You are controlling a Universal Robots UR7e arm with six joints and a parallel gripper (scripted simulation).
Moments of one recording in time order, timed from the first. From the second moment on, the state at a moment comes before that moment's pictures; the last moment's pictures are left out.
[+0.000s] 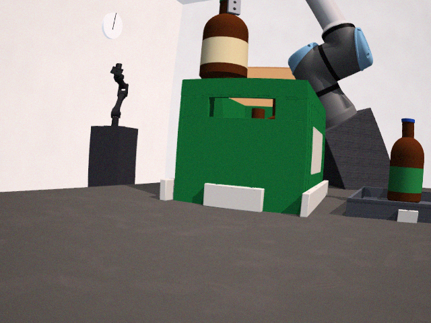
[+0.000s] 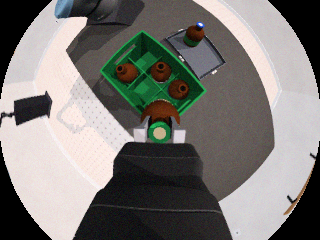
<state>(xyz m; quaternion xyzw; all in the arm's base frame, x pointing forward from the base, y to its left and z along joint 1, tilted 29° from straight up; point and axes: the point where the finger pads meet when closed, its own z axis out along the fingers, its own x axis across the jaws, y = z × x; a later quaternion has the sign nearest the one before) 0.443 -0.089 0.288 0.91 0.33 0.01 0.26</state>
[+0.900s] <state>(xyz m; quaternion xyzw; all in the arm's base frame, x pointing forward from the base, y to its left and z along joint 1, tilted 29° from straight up) 0.441 -0.086 0.292 0.91 0.33 0.00 0.25</state>
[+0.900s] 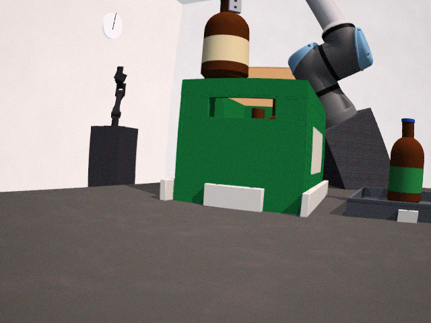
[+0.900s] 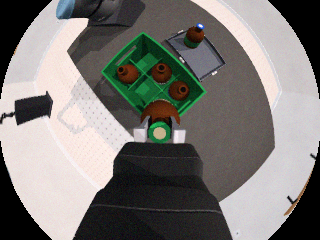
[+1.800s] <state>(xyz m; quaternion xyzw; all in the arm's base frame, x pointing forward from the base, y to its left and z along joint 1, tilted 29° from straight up) 0.422 -0.056 0.273 0.91 0.33 0.01 0.25</state>
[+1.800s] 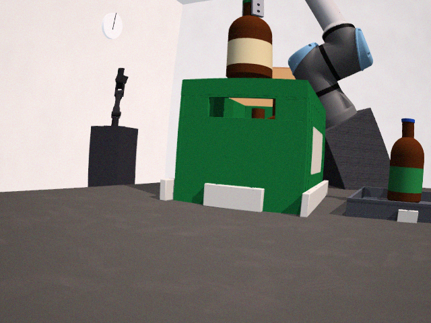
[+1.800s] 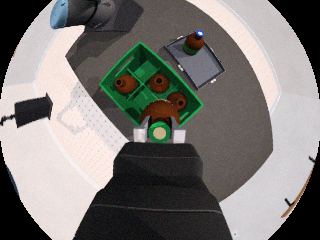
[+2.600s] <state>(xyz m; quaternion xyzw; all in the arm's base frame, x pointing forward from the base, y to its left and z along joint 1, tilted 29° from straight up) 0.421 -0.026 0.258 0.91 0.33 0.01 0.25</state>
